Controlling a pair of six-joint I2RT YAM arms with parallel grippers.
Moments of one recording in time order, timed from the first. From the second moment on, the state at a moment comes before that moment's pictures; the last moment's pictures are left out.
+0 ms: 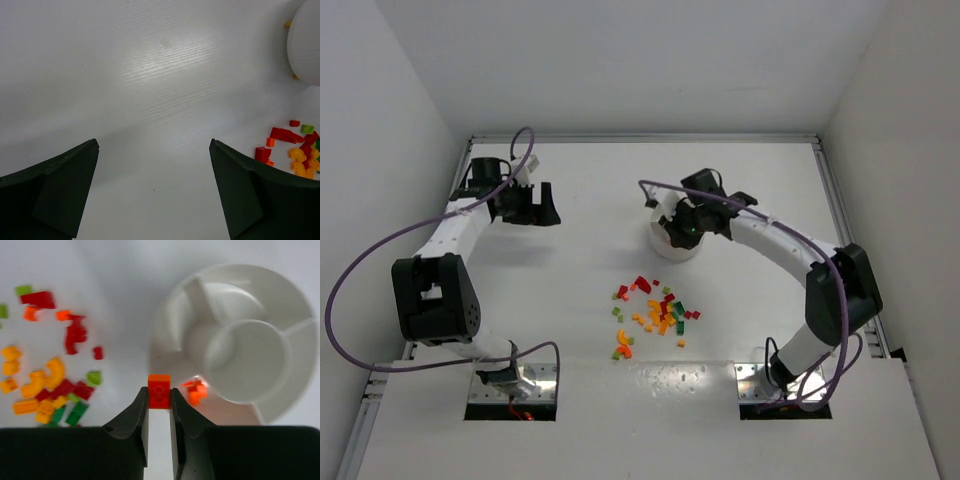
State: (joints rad) left arm 0.11 1.54 1.14 -0.52 0.49 0.12; right arm 0.58 1.62 1.16 -0.52 -0.27 -0.46
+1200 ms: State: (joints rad) left arm 0.11 1.56 1.16 -0.53 0.49 0.10; right arm 0.44 1.65 1.19 -0.57 -0.25 -0.58
